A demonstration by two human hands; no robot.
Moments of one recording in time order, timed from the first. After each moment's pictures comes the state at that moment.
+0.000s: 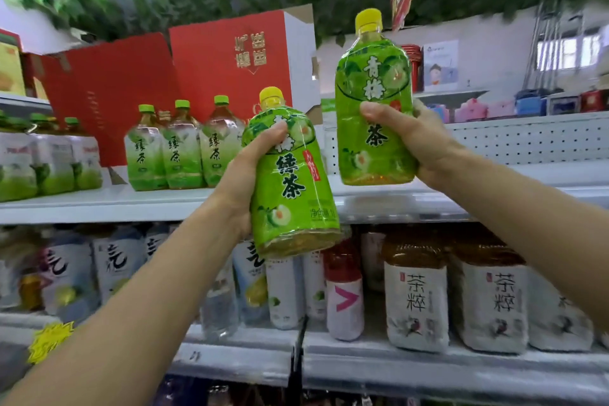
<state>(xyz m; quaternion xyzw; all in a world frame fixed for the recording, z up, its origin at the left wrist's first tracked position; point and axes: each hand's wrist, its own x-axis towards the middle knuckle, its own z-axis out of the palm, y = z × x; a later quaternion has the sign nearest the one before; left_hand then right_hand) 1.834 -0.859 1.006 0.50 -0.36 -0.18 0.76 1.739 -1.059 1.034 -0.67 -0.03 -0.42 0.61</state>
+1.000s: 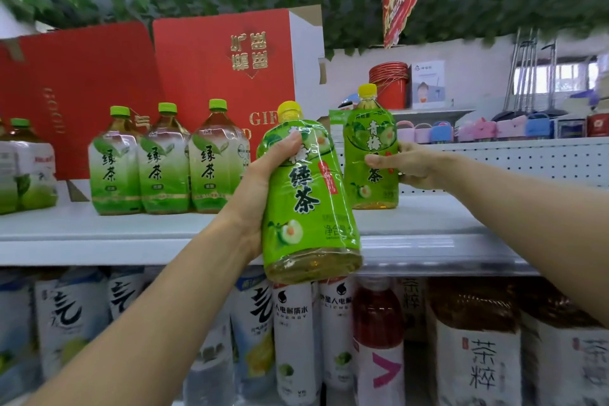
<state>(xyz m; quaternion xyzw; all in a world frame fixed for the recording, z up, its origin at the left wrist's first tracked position) 1.935 -0.891 1.014 0.43 -0.44 -0.23 0.75 1.872 -1.146 1.061 -0.80 0.15 -0.26 0.52</state>
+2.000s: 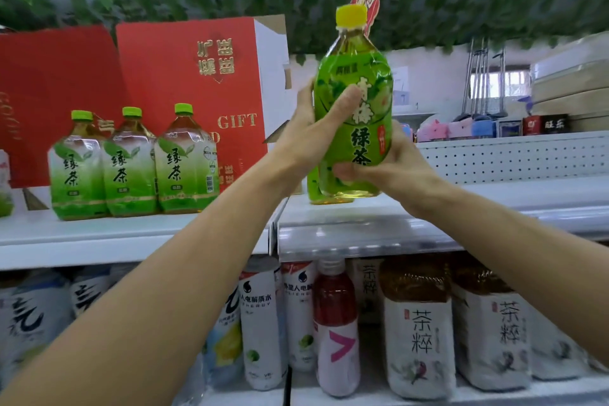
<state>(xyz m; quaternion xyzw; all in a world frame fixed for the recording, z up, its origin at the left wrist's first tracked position) 1.881 -0.954 1.062 0.55 -0.58 0.01 0.61 1.787 -1.079 1.022 -0.77 -0.01 -0.47 0.44</state>
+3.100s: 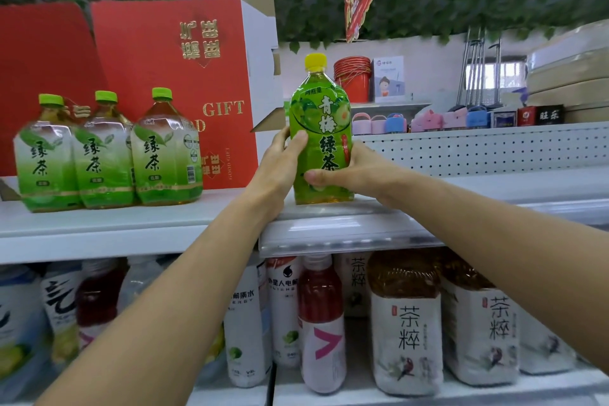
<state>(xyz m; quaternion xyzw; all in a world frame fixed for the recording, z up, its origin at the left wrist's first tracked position) 1.929 -0.989 1.018 0.57 -0.47 -0.07 0.68 1.832 -1.108 1.019 -0.87 0.09 -0.32 0.37</state>
